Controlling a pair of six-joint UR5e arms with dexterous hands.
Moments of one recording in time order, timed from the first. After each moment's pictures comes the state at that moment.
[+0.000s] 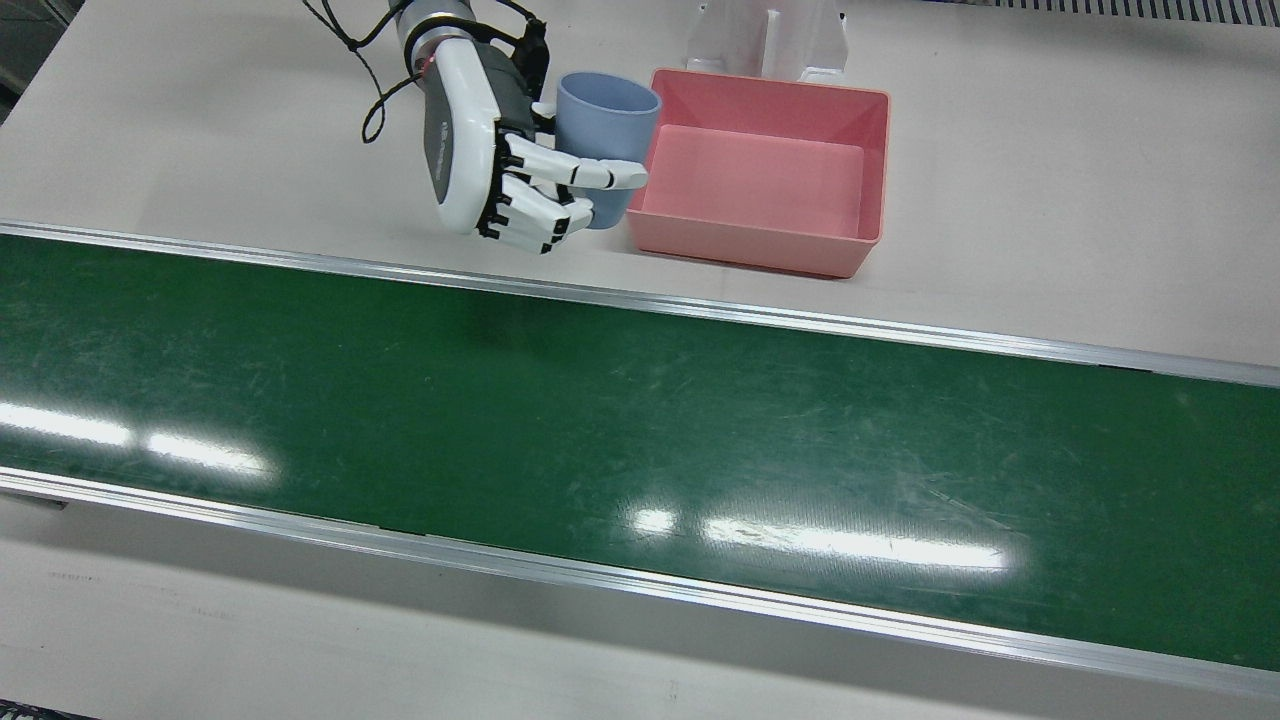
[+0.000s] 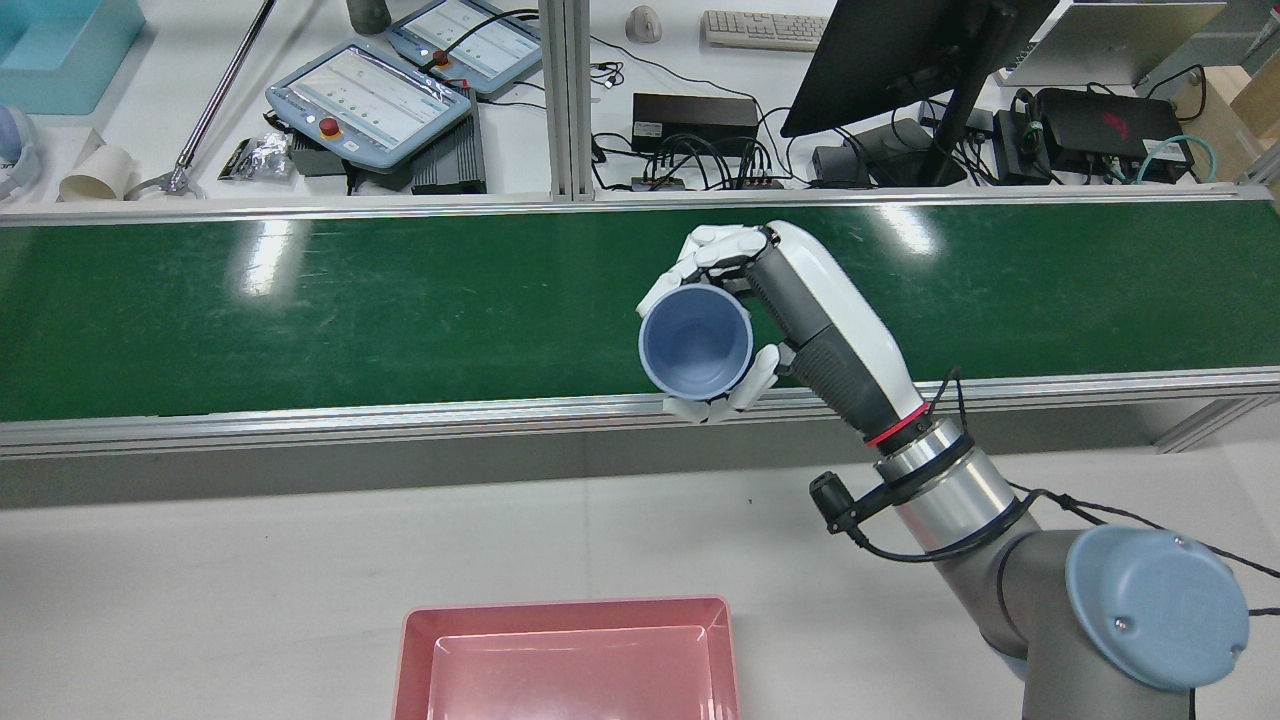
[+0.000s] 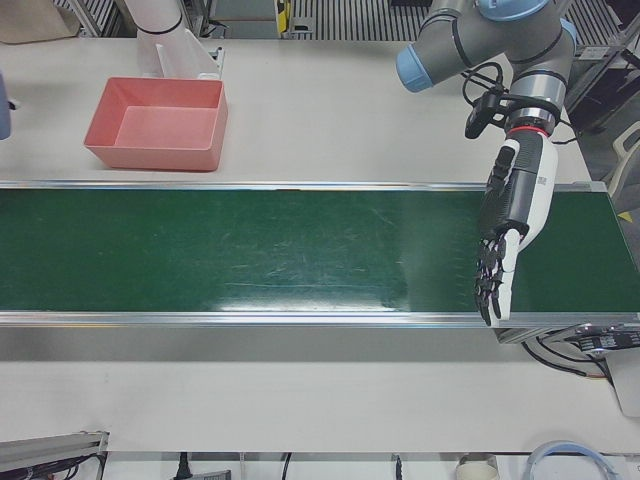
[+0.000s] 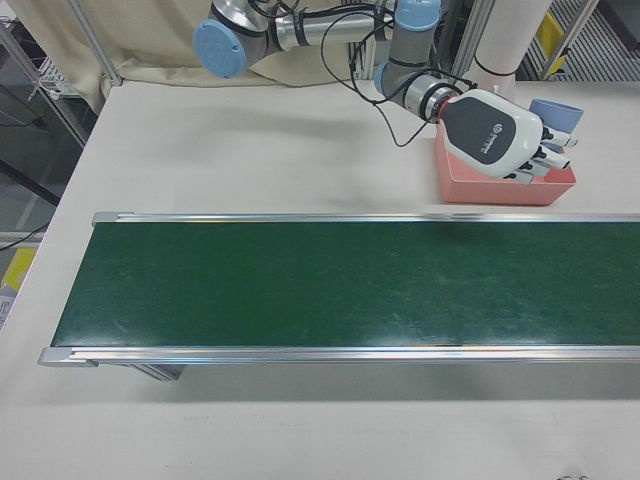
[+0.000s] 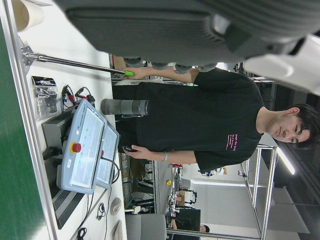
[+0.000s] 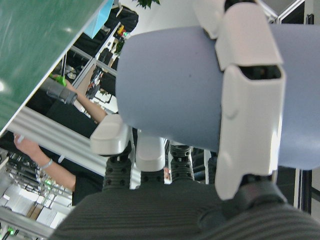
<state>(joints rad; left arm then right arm) -1.45 -1.68 -1.79 0.24 1.79 0.00 0.44 -1.25 2.24 -3.34 -0.83 -1.08</state>
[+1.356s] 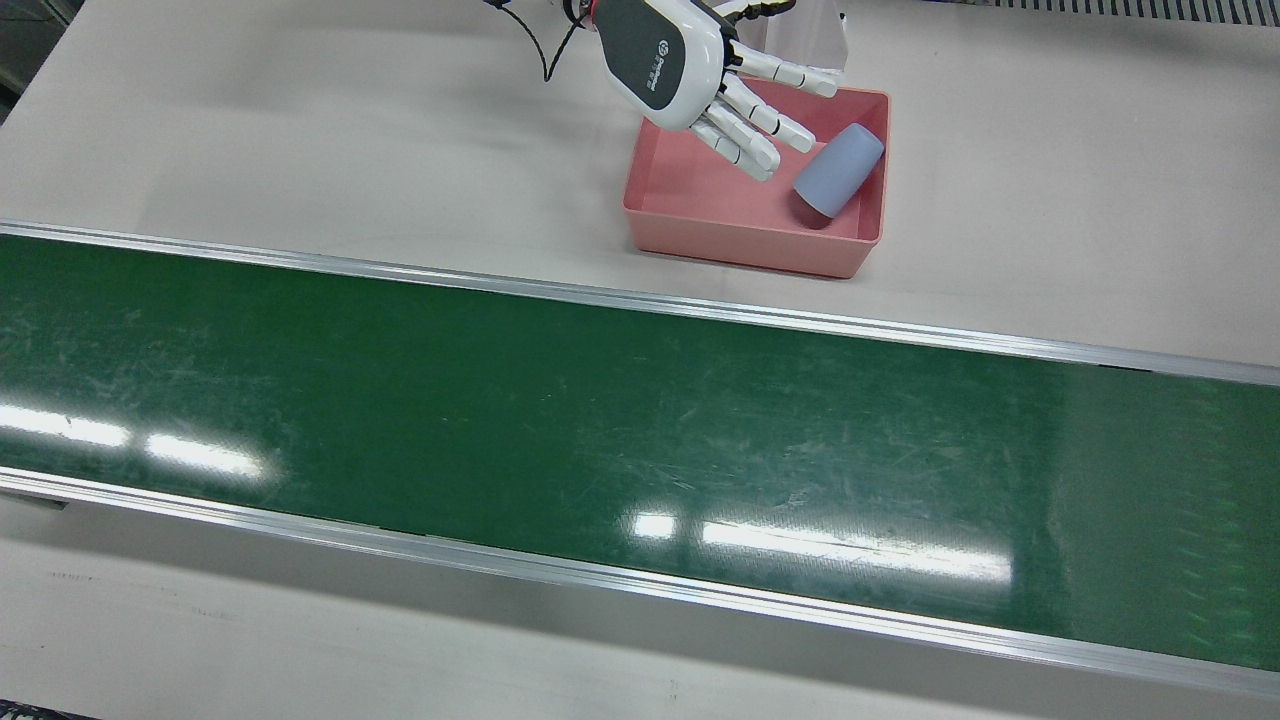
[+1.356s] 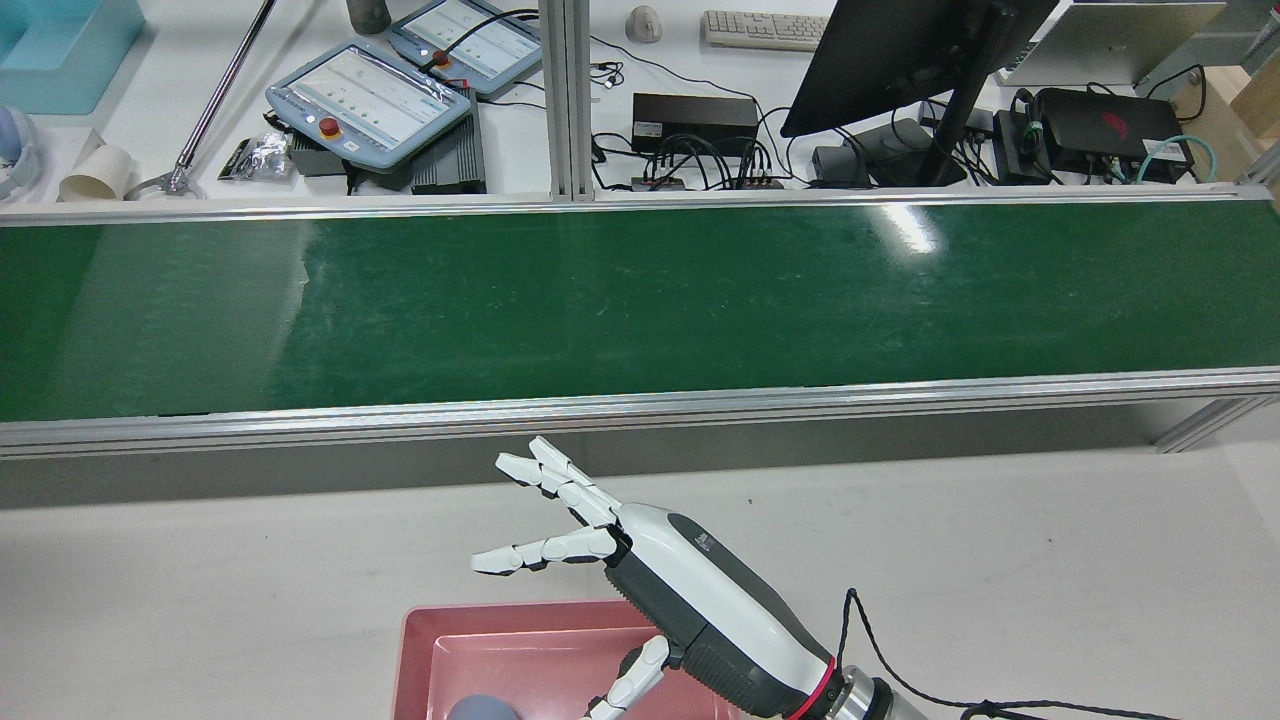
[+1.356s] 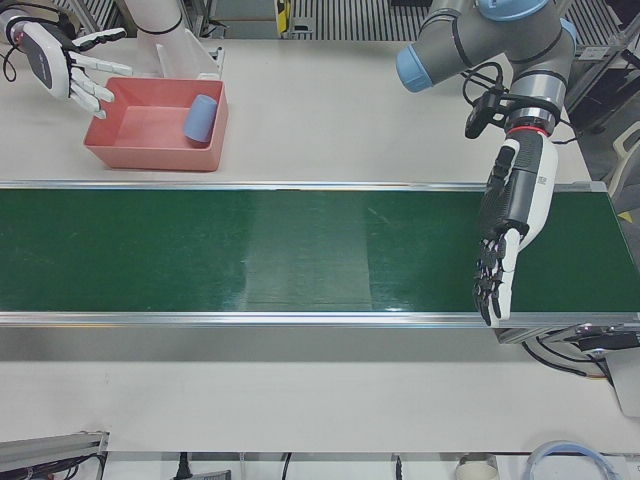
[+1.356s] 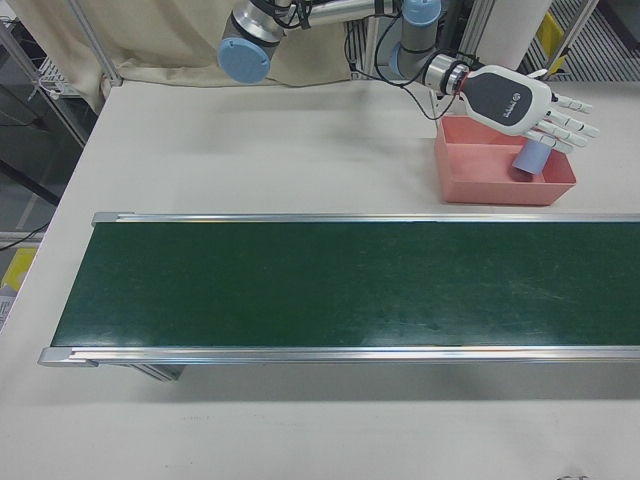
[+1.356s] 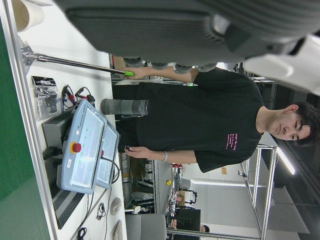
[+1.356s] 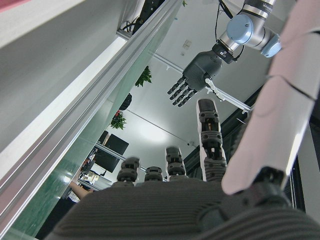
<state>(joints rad) -1.45 -1.68 -1.79 0.24 1.79 0.00 0.06 -1.30 2.29 -3.21 -0.83 -1.34</state>
